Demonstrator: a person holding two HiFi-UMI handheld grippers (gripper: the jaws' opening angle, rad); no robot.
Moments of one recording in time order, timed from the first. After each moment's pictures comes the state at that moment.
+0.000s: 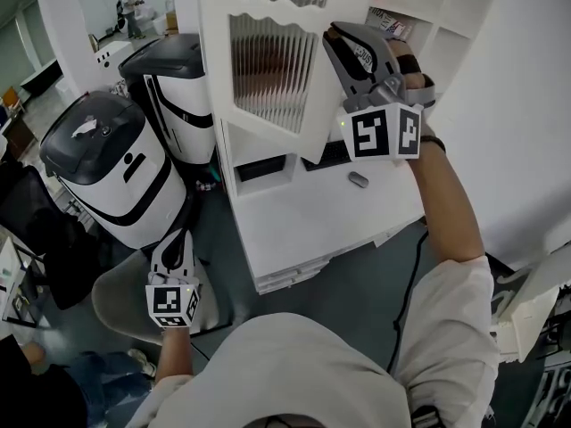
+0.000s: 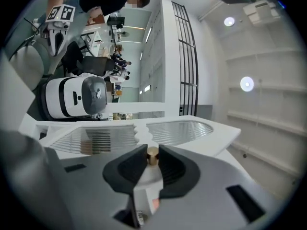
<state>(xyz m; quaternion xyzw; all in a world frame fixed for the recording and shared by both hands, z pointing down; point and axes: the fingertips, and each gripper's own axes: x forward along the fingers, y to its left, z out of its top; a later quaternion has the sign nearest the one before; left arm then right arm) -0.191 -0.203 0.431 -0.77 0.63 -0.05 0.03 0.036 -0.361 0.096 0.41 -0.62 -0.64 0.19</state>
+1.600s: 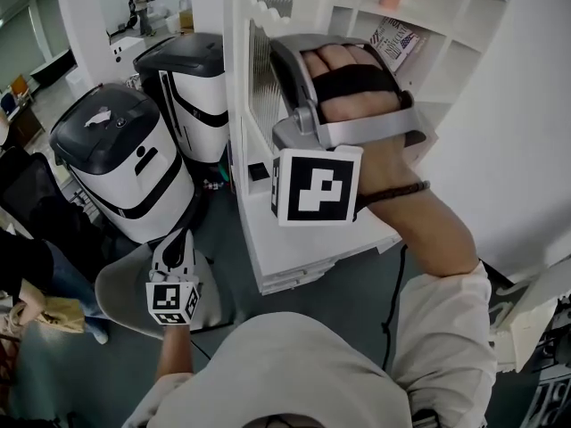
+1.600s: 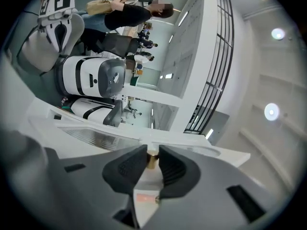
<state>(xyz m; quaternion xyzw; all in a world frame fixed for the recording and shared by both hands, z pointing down) -0.228 -0.178 0.437 -0.76 0.65 -0.03 0.02 -0.084 -0.270 0.102 0.40 -0.50 -0.68 0.36</state>
